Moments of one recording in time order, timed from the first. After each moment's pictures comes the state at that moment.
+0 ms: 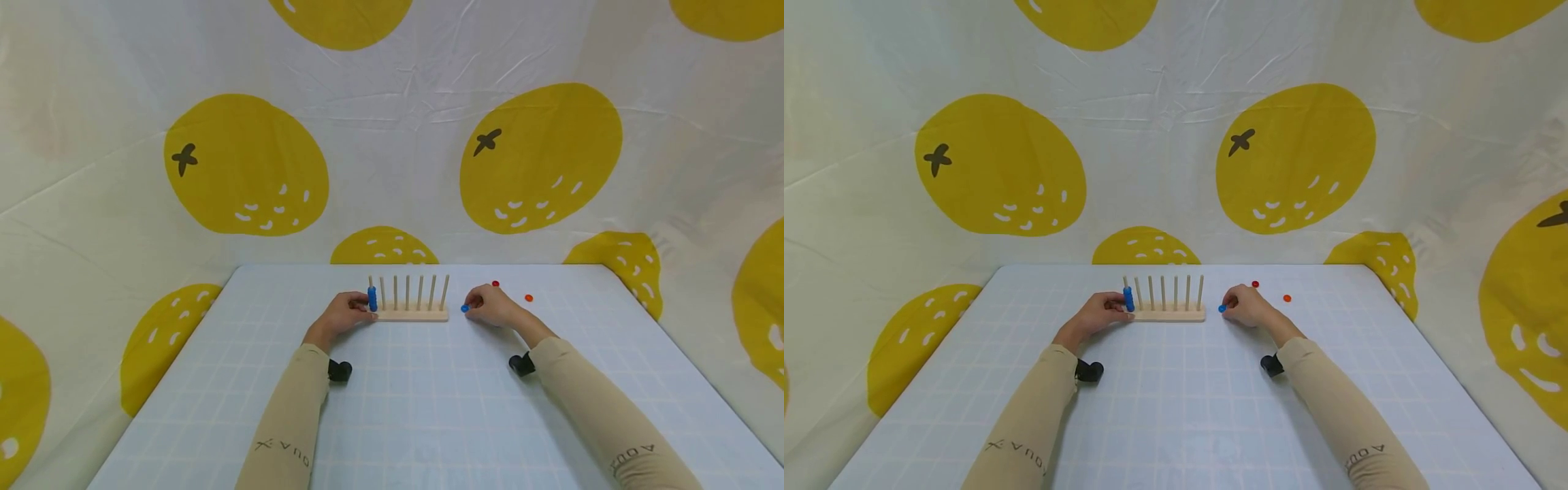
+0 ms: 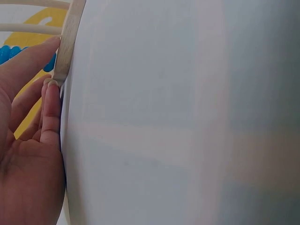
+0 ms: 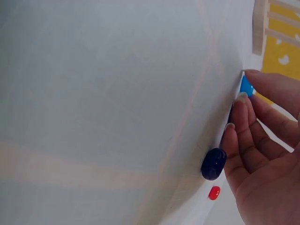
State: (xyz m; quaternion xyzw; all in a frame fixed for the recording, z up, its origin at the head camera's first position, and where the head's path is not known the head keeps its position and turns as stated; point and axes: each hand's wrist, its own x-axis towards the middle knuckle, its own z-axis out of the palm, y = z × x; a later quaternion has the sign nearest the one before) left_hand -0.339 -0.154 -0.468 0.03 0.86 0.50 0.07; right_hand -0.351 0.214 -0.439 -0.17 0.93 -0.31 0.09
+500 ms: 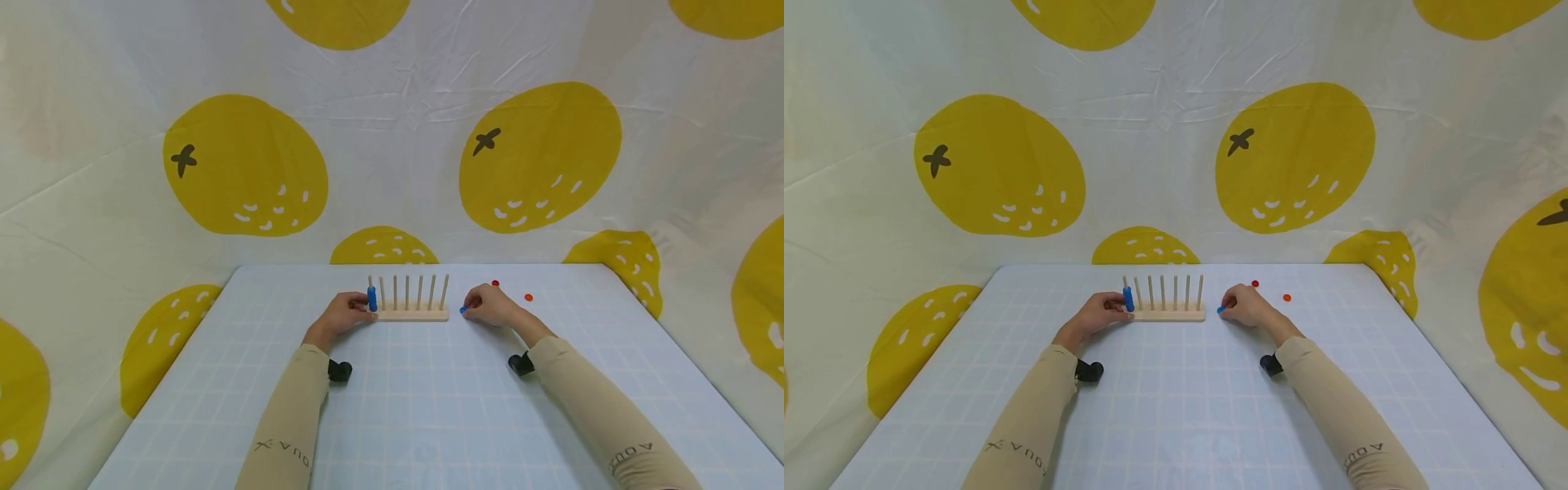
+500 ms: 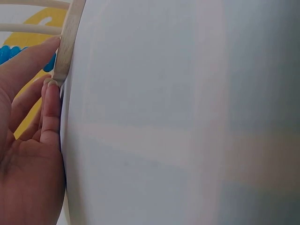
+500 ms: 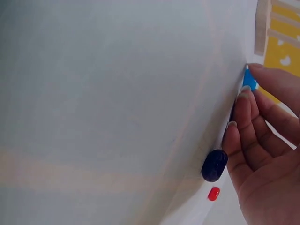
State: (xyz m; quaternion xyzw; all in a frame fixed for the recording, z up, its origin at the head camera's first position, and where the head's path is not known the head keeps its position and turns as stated) left_hand -0.340 -0.155 -0.470 0.04 0.86 0.50 0.07; right_hand -0.351 0.211 -0.437 -0.16 0.93 -0.30 0.10
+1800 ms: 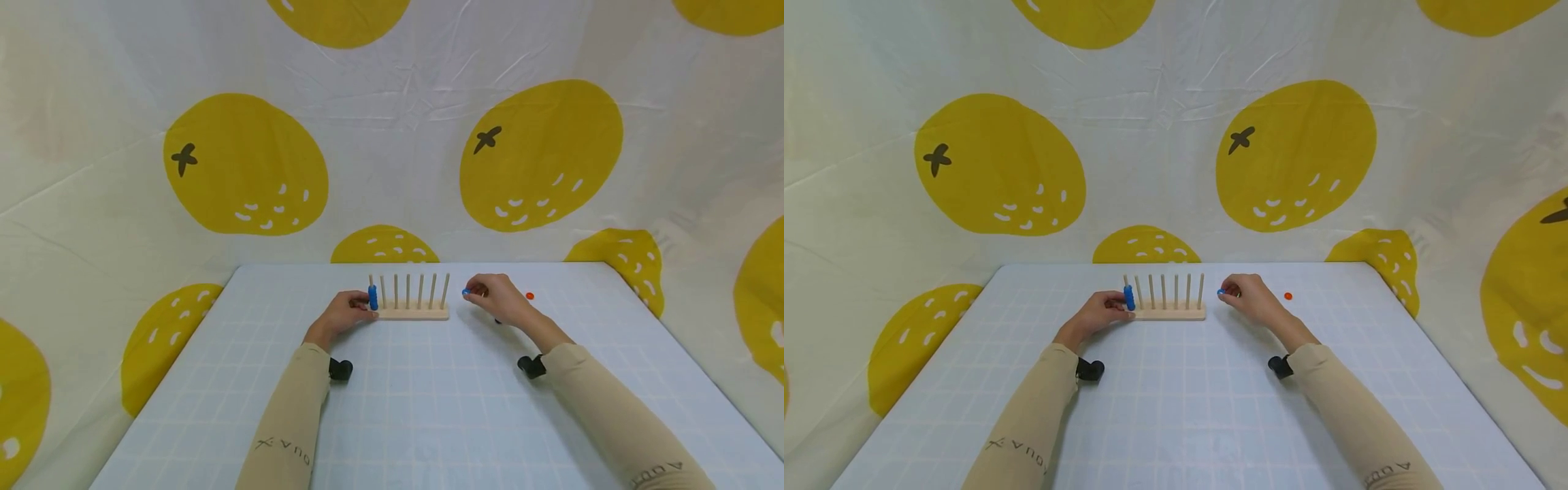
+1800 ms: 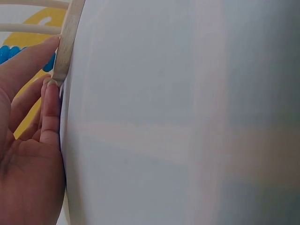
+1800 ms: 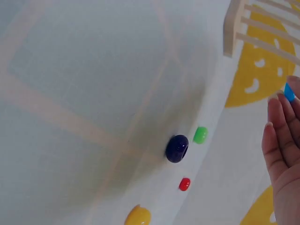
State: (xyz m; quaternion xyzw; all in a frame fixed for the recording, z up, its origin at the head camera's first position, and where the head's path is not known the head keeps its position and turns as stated) left_hand -0.340 -0.155 -0.469 0.03 0.86 0.50 0.07; right_hand -0.334 0.212 -0.420 -0.26 0.91 -0.31 -0.06
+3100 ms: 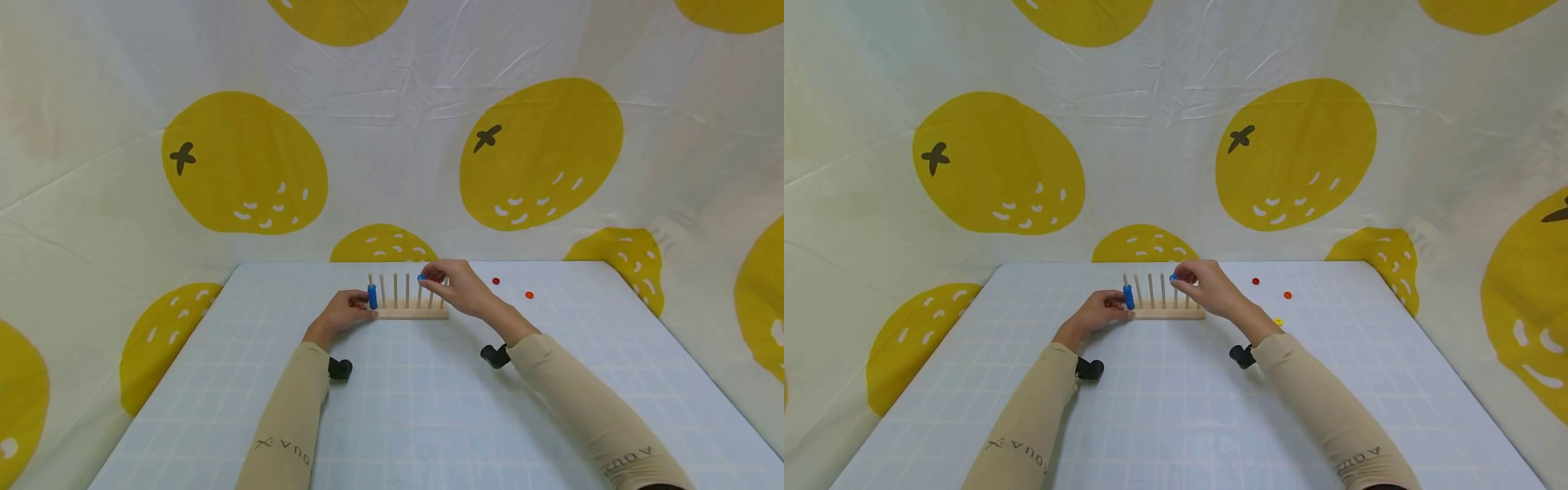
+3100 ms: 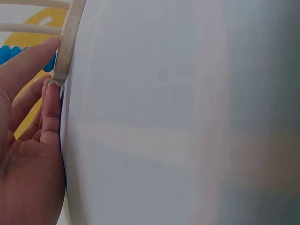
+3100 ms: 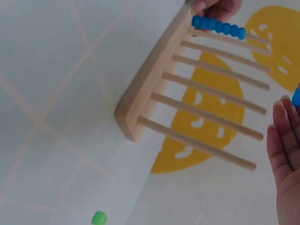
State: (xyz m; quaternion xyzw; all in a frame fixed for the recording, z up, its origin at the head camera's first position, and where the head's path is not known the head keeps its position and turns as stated) left_hand -0.342 -0.154 -0.470 0.03 0.86 0.50 0.08; right_hand -0.321 0.134 -0.378 -0.35 0.86 -0.37 -0.09
